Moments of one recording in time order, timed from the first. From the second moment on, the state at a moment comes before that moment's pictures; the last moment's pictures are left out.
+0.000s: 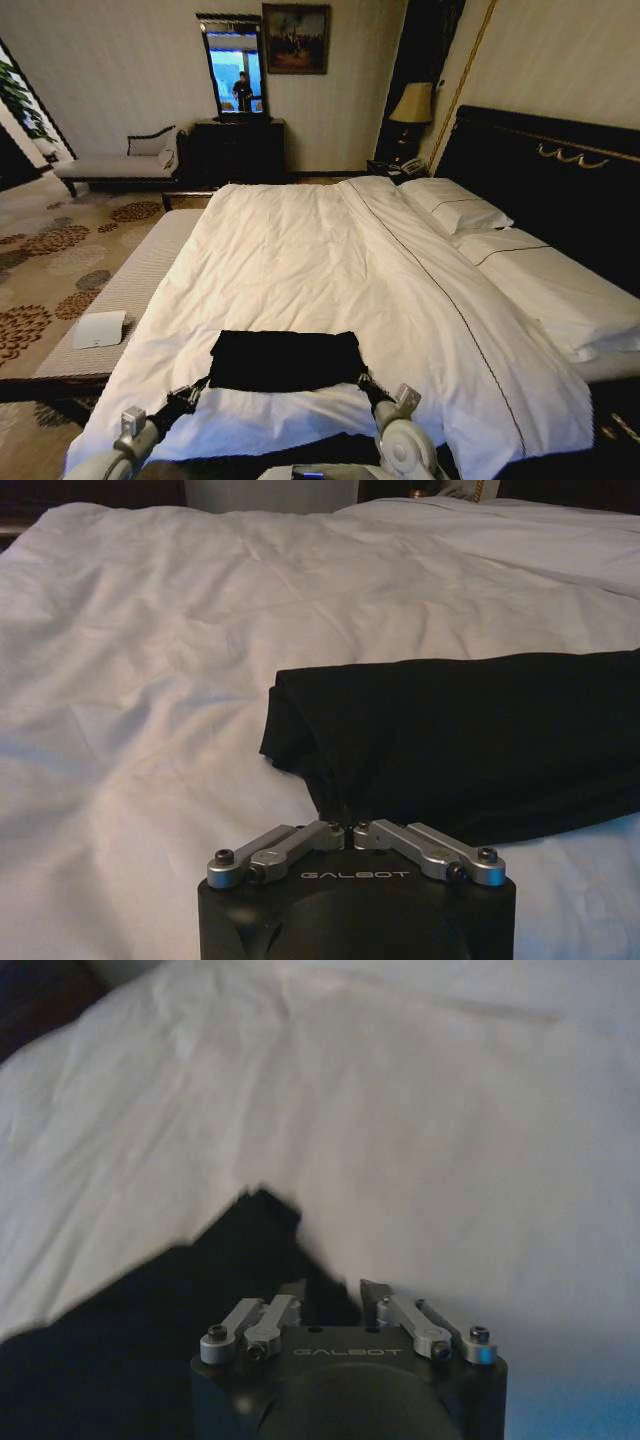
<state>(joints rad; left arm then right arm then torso) 1.83 -1.03 -0.78 -1.83 -0.46 0.06 0.40 -1.58 1.21 0.24 2.05 0.94 -0.15 0.63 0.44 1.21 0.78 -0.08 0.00</state>
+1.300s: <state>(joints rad) 1.74 -1.16 -0.89 -1.97 -0.67 0.07 0.30 -1.26 1.12 0.24 1.69 1.00 -0.20 0.17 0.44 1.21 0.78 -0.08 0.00</state>
